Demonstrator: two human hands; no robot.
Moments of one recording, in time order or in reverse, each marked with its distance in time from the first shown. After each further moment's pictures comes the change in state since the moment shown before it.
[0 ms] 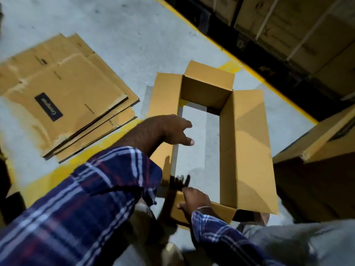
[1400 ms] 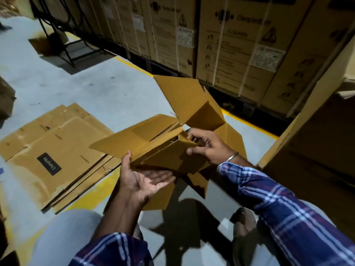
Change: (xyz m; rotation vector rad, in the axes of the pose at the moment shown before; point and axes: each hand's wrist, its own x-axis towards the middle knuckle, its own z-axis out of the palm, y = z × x) left_hand -0.095 0.073 0.070 -2.508 0.273 -0.097; right_hand -0.180 0.051 -0.269 0.650 0.569 -0.805
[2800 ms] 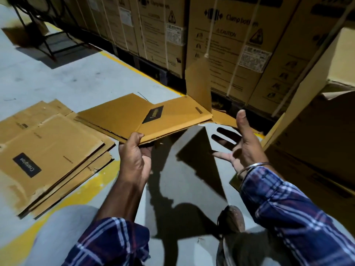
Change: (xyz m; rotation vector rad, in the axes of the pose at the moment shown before) left_hand 0.016 -0.001 0.071 0.046 -0.142 0.642; right_hand -0.055 -0.040 -0.028 0.948 0.829 0.572
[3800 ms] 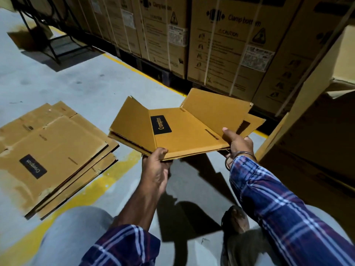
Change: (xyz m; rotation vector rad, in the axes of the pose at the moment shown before) left_hand -0.023 -0.034 -0.006 0.200 0.095 -0.245; right_hand 0.067 0.029 -0.002 -0.088 0.444 0.021
